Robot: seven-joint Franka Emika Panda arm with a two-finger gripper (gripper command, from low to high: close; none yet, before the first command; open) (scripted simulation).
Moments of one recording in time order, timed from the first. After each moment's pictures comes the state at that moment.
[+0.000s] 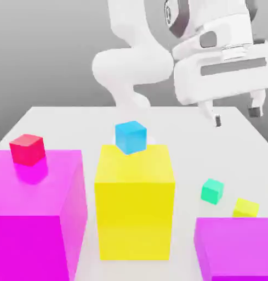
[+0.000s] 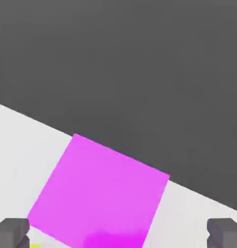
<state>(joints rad) 0.36 -0.37 0.12 -2.69 0.17 2.65 0.60</state>
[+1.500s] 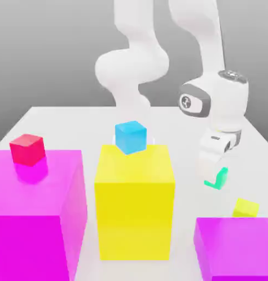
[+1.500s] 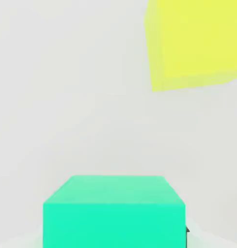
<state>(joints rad) 0.67 -0.09 0.14 -2.96 0.05 2.88 0.61</state>
